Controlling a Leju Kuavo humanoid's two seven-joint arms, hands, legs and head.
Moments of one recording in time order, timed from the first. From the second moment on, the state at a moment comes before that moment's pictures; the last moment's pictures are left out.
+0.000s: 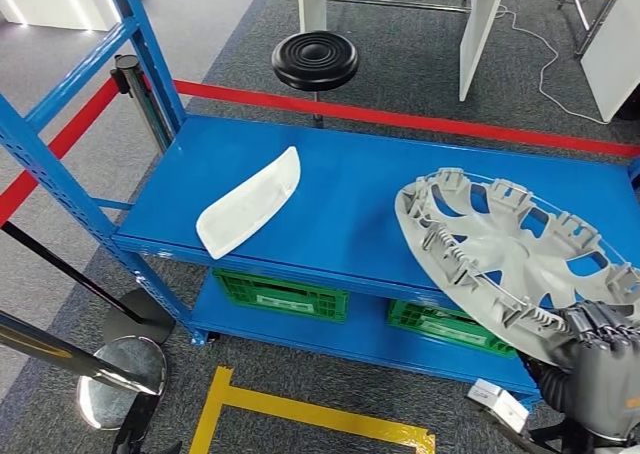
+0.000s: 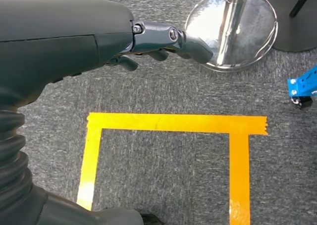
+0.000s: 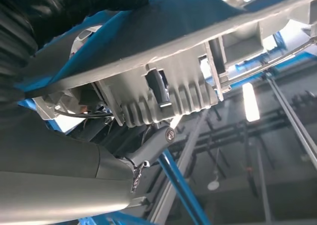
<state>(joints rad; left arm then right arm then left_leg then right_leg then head) -0.06 -0.12 1.26 -0.23 -0.92 0.02 -0.58 0.17 0.06 0.18 -1.81 1.09 -0.69 -0.61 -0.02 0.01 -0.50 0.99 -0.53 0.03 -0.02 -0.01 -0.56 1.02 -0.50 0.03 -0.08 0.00</state>
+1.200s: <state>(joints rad) -0.06 -0.13 1.30 -0.23 -0.90 0.00 -0.59 0.20 0.13 0.14 -1.96 0.84 -0.69 -0.69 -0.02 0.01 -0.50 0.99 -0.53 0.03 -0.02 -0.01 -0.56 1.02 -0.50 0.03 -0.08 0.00</state>
